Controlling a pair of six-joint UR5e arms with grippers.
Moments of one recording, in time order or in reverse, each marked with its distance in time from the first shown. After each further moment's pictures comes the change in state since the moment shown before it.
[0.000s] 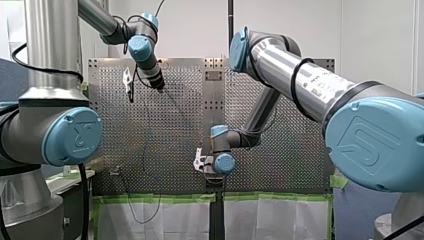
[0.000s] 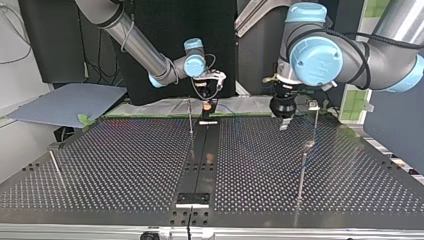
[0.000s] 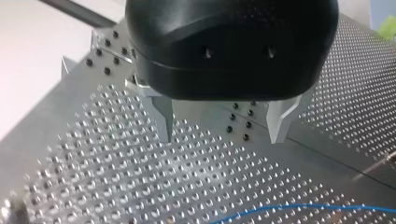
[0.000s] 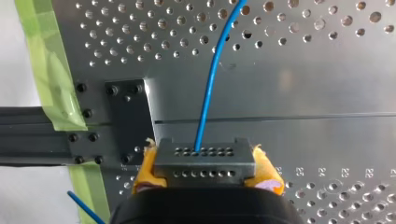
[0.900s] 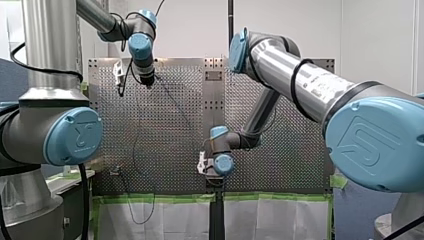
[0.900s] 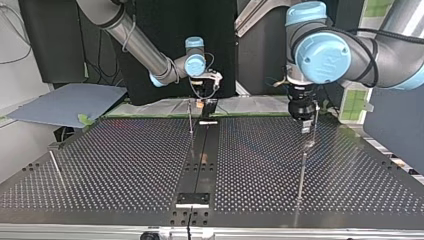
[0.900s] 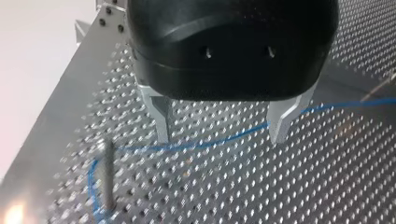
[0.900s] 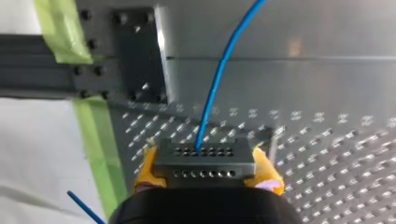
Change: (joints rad) left arm 0.019 0.020 0.000 0.027 -0.203 0.113; right arm 0.002 0.018 0.002 0.040 0.157 -0.046
